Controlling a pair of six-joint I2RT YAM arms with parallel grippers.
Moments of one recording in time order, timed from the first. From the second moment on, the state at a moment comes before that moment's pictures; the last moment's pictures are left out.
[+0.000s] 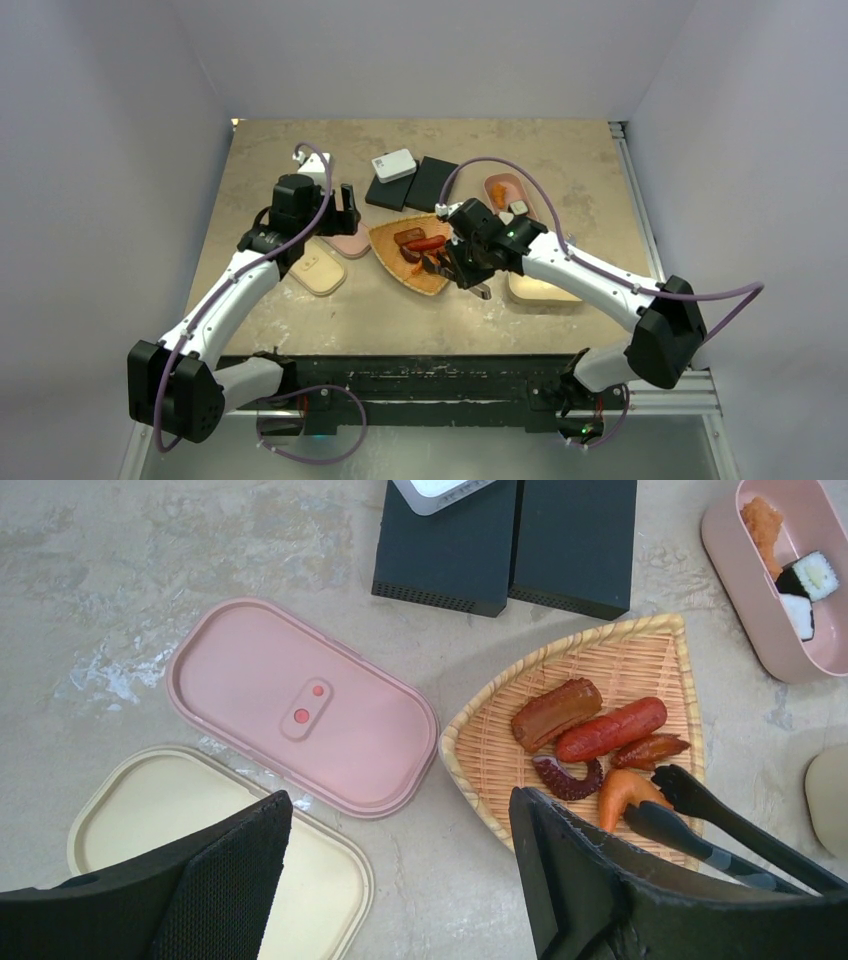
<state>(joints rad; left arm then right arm) -0.30 1.15 0.89 -0.29 -0.01 -0.23 0.81 1.44 1.14 -0.80 0.03 0.29</state>
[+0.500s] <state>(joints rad) -0.30 1.15 0.89 -0.29 0.00 -0.23 0.81 1.36 1.20 -0.87 0.09 0.38</state>
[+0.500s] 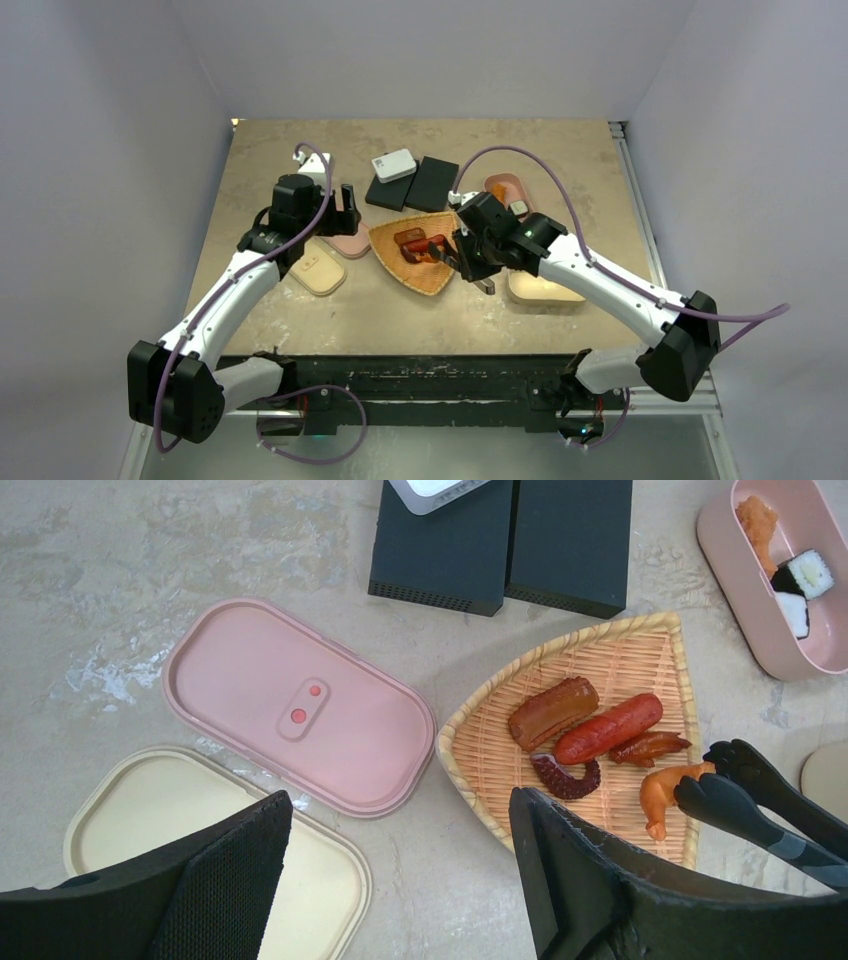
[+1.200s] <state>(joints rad) -0.30 1.14 0.89 -0.29 0.01 -0.23 0.80 1.33 1.21 -0.93 0.24 0.43</state>
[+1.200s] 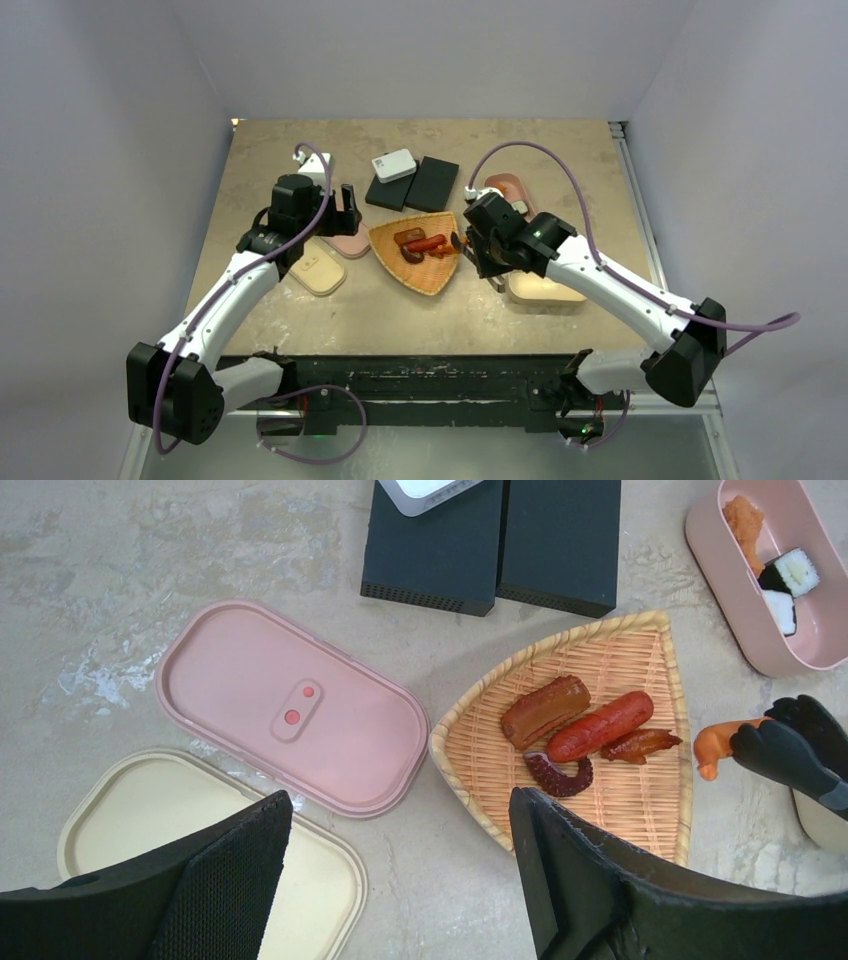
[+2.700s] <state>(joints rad) -0.30 1.12 0.89 -0.29 0.06 -0.23 0.60 1.01 1.09 -1.15 0.34 0.69</state>
